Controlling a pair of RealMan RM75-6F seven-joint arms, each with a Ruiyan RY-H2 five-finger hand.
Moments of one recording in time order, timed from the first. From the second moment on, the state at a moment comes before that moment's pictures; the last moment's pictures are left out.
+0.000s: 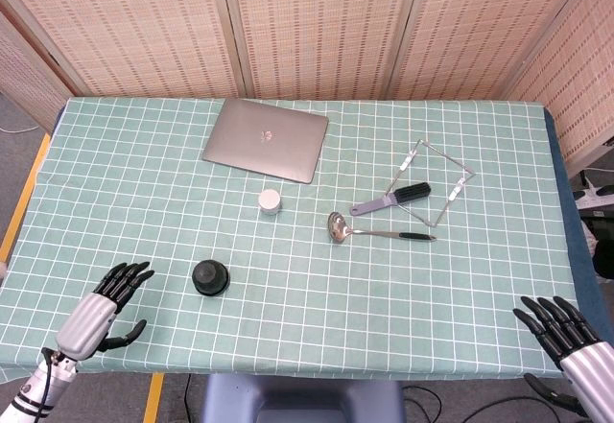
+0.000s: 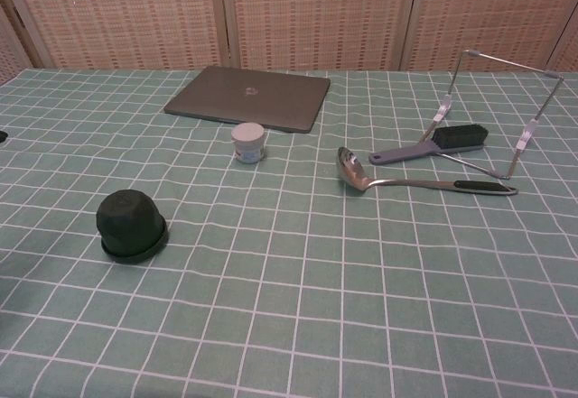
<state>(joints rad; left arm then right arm) -0.25 -1.27 0.14 -1.37 1.78 1.47 -0.32 -0.07 -0.91 -0.18 -1.52 -1.97 1.74 0.13</state>
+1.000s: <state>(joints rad) -0.52 -1.17 0.07 -1.67 1.68 1.02 -0.21 -0.06 -1.02 -0.15 -1.52 -1.99 1.70 -0.05</state>
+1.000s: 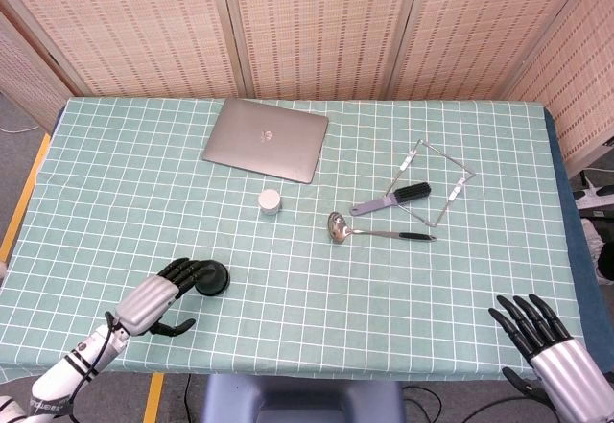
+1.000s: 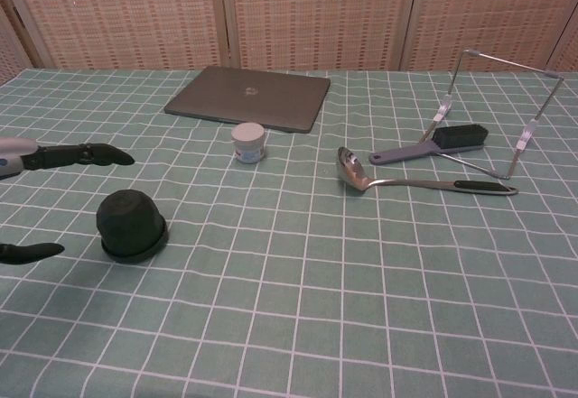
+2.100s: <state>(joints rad) -0.89 -1.24 0.03 -1.70 0.95 0.62 0.48 -0.02 -1.02 -0.14 -1.55 -1.92 1.61 -0.04</state>
